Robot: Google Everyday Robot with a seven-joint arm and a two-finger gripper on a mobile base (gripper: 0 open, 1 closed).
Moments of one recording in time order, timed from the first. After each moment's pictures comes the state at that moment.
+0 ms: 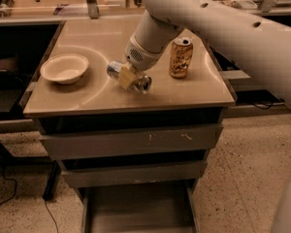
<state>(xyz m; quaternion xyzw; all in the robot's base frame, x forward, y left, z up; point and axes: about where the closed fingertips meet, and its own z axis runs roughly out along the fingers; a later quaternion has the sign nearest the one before) 0.615 0.042 0.853 -0.47 0.85 0.15 0.18</state>
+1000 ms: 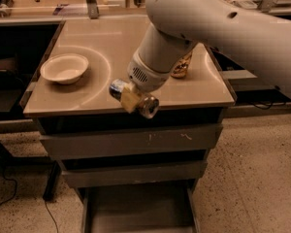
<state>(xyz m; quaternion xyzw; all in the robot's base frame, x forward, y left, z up) 0.521 0.027 0.859 -0.45 0.87 0.15 0.15</state>
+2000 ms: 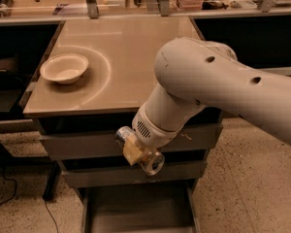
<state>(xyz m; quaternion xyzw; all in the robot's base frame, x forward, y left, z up) 0.409 0.015 0.799 -0.35 0.91 0.18 0.08</state>
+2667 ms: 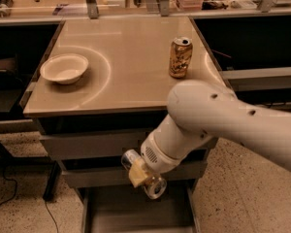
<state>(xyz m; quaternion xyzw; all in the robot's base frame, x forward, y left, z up) 0.386 0.012 0.737 -0.31 0.92 0.23 0.05</state>
